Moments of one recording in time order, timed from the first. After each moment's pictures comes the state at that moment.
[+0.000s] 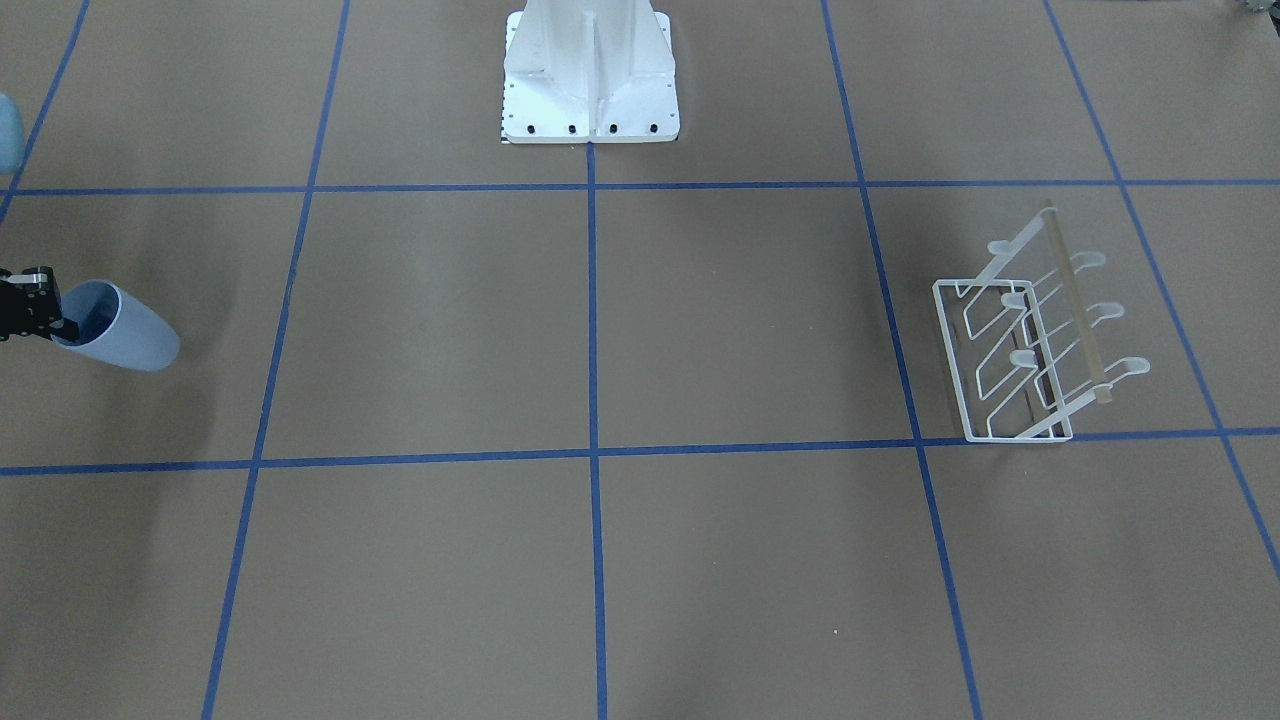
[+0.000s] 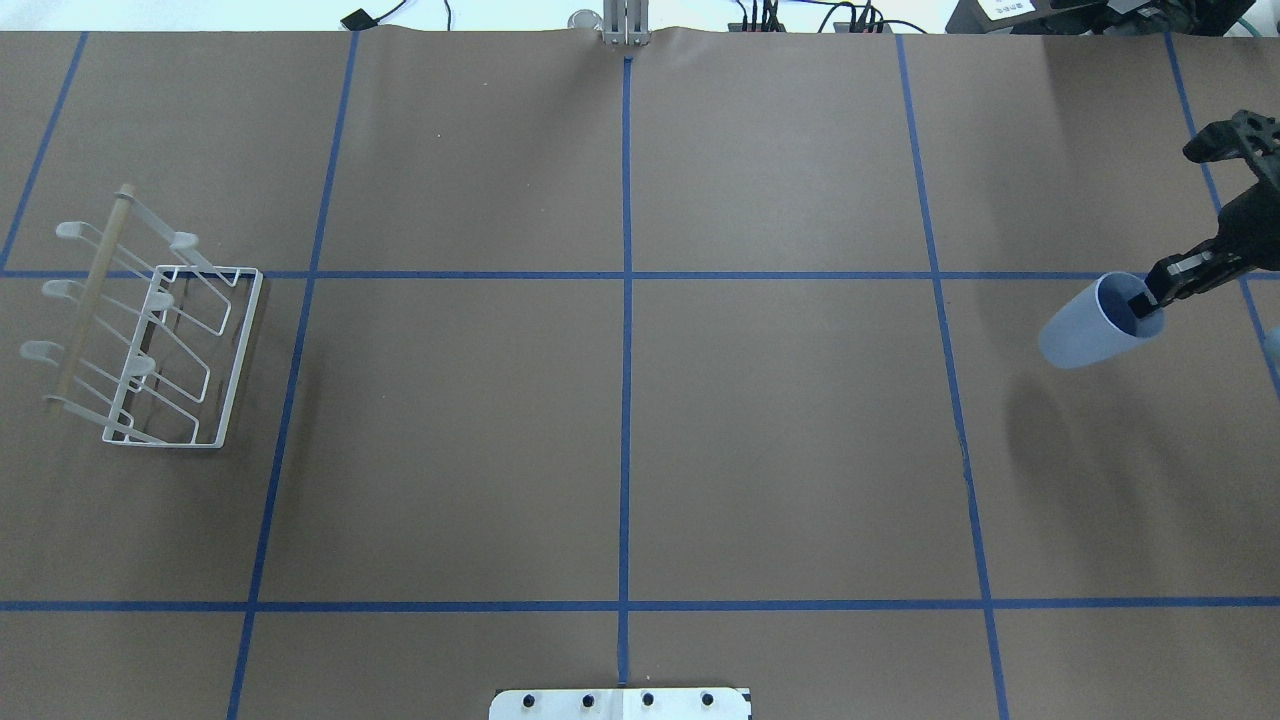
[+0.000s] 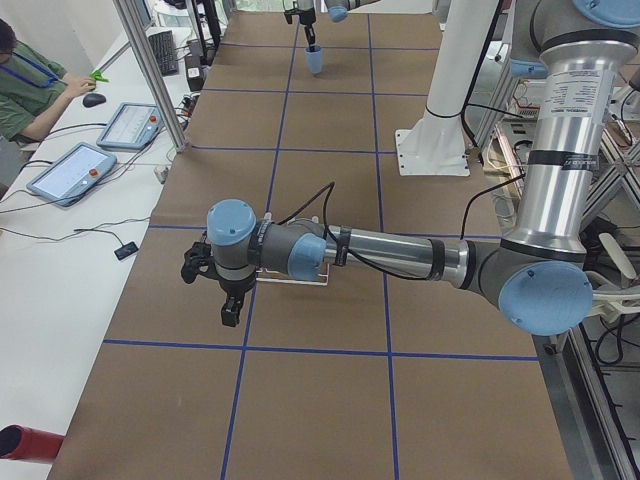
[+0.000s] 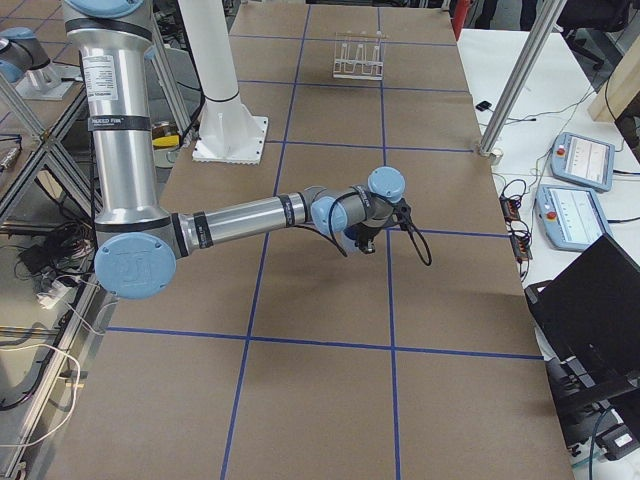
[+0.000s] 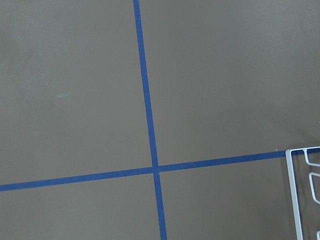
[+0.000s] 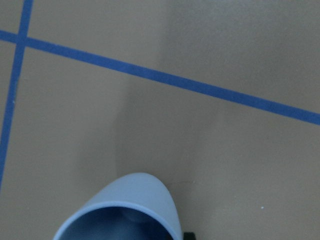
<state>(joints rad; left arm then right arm) -1.52 -1.71 -1.58 -1.71 -2.34 -0.08 1.19 -1.49 1.75 -1.41 2.52 0.27</state>
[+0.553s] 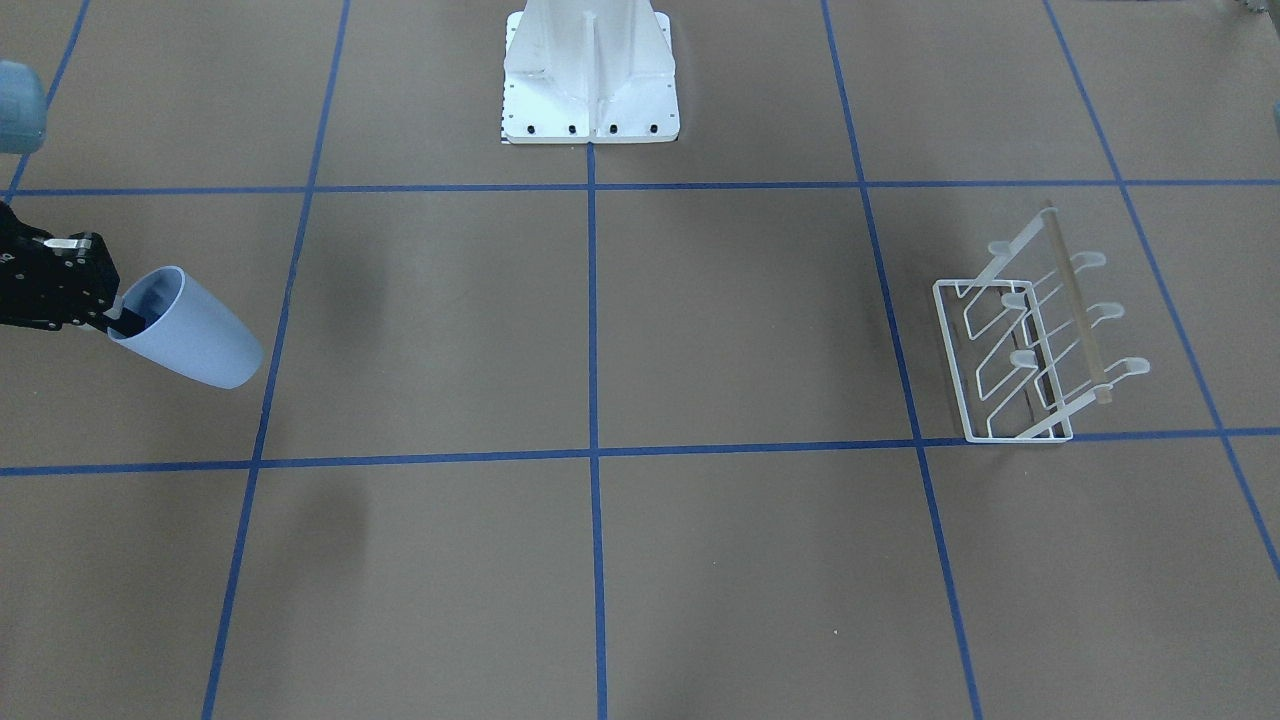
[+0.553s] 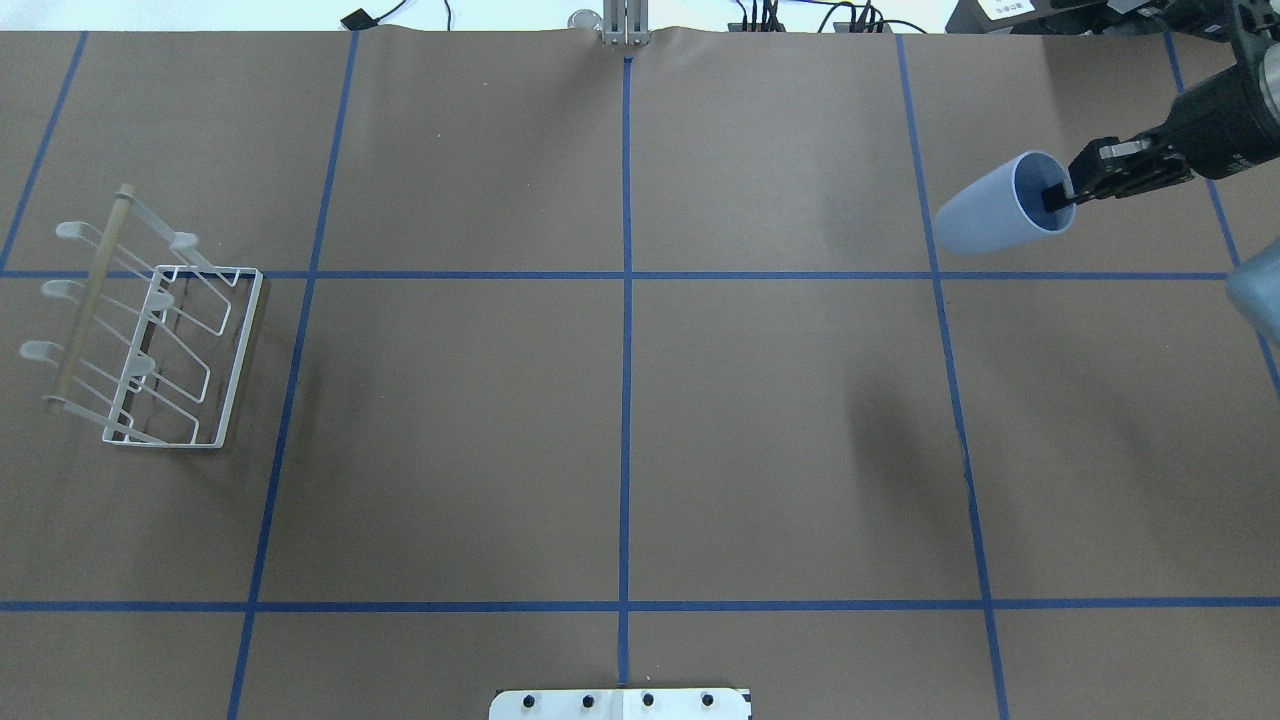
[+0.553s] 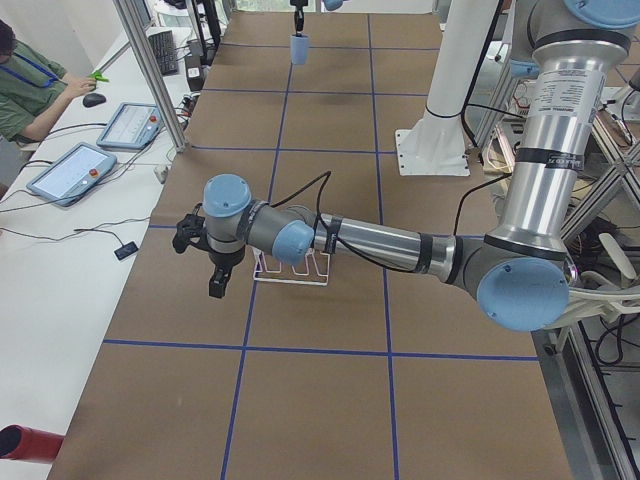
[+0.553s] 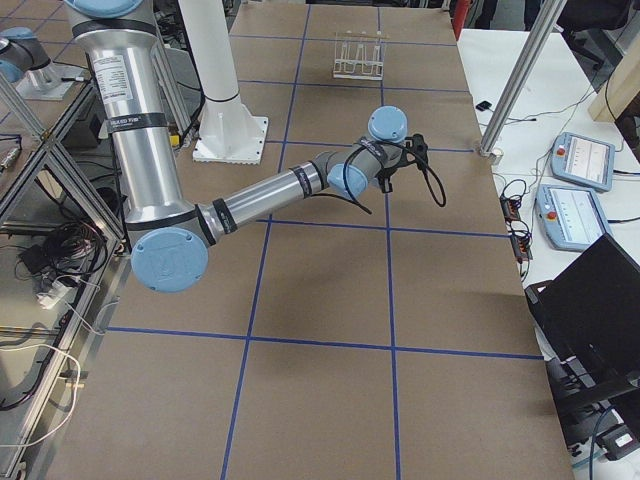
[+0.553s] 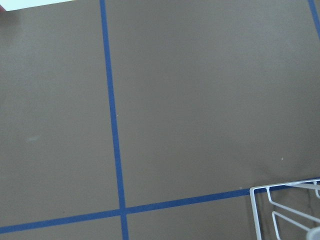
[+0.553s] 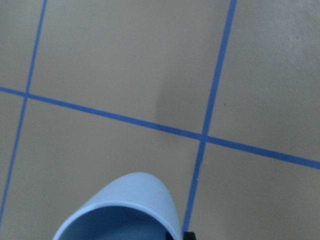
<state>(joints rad) -1.42 -1.74 -1.58 -2.06 -2.31 -0.46 1.17 -1.37 1.80 -1.00 2.46 0.87</state>
